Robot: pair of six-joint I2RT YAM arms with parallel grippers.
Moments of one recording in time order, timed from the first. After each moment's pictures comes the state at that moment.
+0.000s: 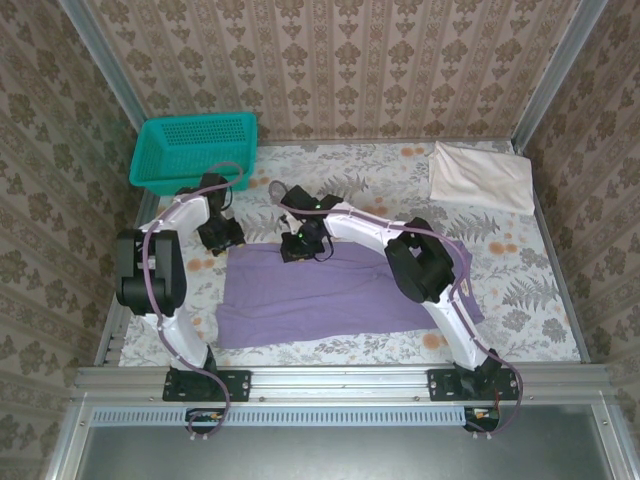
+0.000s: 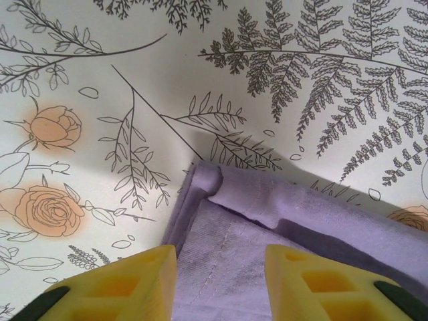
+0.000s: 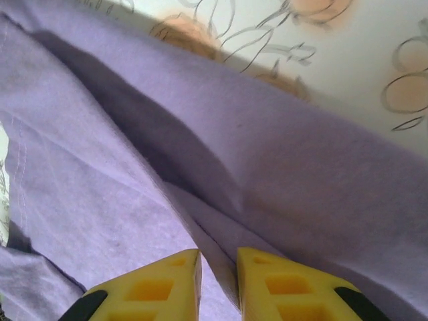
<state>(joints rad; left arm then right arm) -0.12 1.80 1.24 -0.87 0.06 -0.49 0.76 2.31 1.88 -0.77 -0.34 0.49</state>
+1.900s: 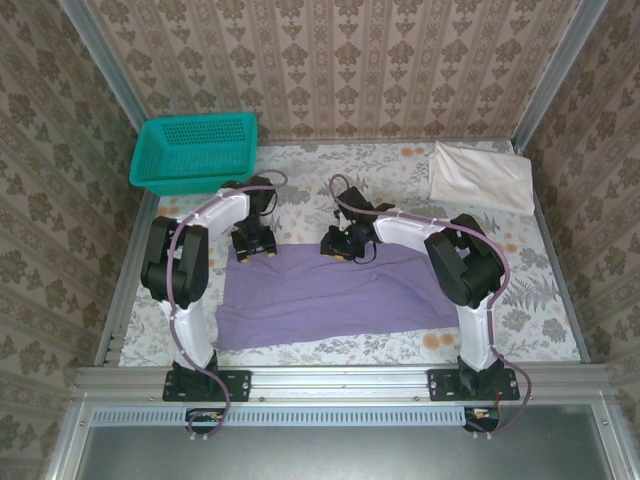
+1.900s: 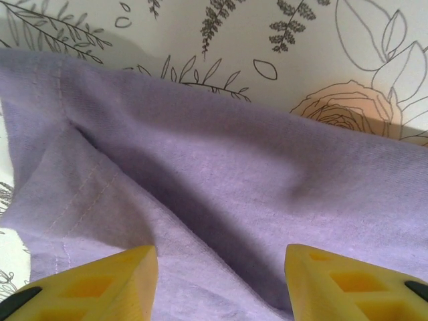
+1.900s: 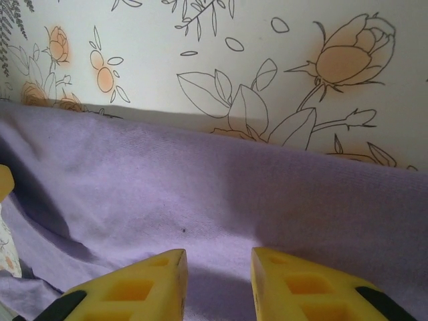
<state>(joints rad) -0.37 1.92 1.37 -1.06 -0.01 -0.58 0.57 2.02 1.35 -0.43 -0.37 0.72</state>
